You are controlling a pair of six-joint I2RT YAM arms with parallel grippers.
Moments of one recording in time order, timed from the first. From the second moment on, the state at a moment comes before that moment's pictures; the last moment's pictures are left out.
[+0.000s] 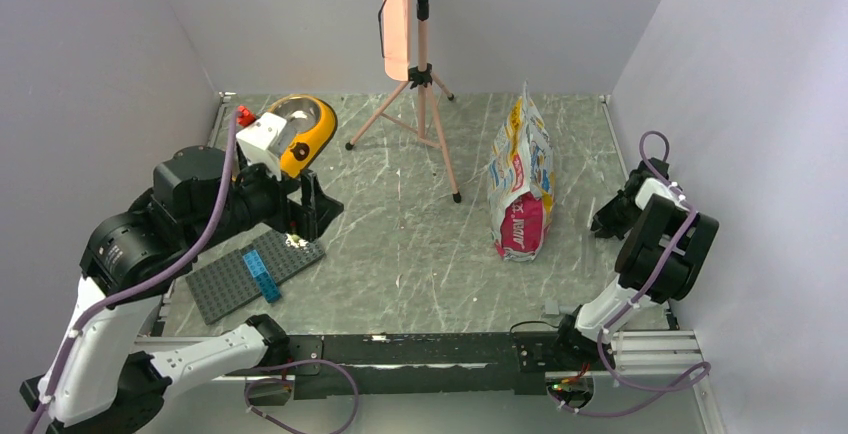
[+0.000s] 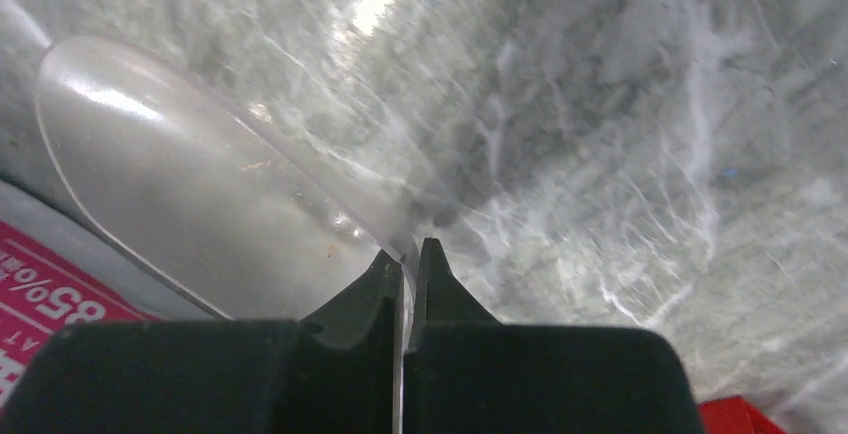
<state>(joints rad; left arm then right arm) -0.73 0.92 1.64 -1.13 -0.05 -0.26 -0.51 1.69 1.00 -0.65 -0.10 0.43</state>
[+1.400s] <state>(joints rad) -0.74 1.02 1.37 -0.45 0.32 -0.67 0.58 1.02 1.14 -0.24 -0.35 1.21</state>
